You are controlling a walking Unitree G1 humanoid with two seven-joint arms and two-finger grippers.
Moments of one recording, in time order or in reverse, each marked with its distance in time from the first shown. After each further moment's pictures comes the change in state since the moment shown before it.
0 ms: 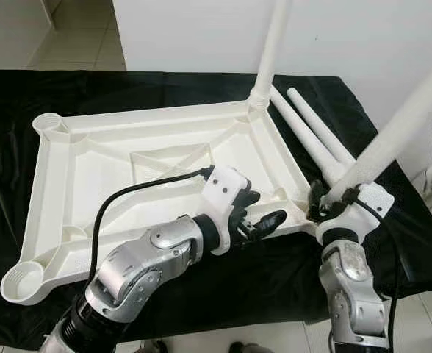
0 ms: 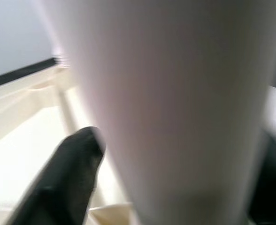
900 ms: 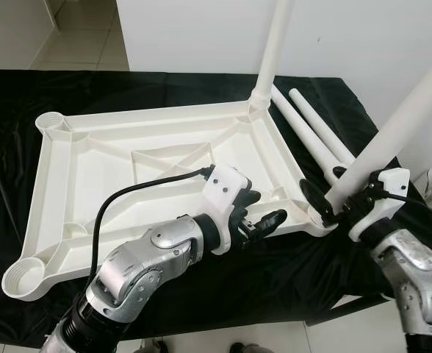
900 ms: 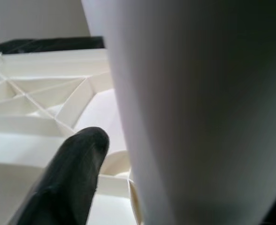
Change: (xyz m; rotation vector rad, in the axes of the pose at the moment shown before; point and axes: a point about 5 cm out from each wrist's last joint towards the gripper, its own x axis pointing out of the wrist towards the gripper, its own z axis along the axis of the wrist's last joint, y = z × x) left arm 0.001 -0.001 0.001 -0.003 -0.007 -0.004; right arm 0.010 -0.043 0.021 -0.184 0.074 0.623
